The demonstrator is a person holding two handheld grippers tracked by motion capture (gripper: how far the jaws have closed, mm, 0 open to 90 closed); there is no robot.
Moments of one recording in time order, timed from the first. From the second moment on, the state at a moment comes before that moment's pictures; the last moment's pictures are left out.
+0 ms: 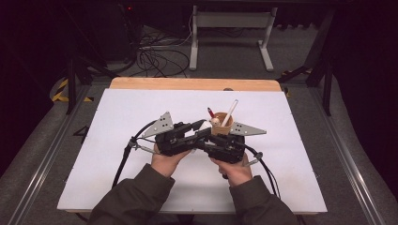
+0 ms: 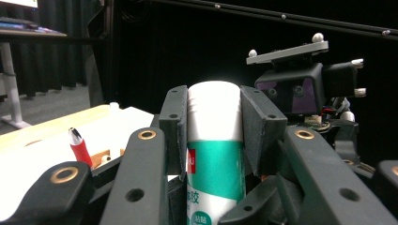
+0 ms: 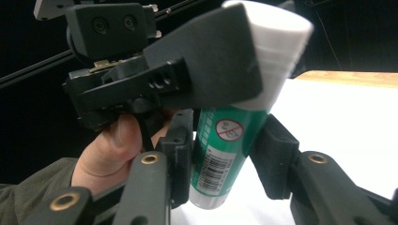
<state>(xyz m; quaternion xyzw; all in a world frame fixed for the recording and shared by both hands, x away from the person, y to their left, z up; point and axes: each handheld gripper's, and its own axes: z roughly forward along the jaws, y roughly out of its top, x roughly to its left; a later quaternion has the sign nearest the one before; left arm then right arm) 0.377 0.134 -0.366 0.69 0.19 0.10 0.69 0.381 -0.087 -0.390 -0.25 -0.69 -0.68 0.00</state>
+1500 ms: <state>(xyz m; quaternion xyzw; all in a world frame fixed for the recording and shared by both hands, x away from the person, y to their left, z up) 0.363 0.161 -0.370 0.76 0.20 0.22 0.57 0.386 -0.097 -0.384 -0.26 -0.74 -0.58 -0.21</state>
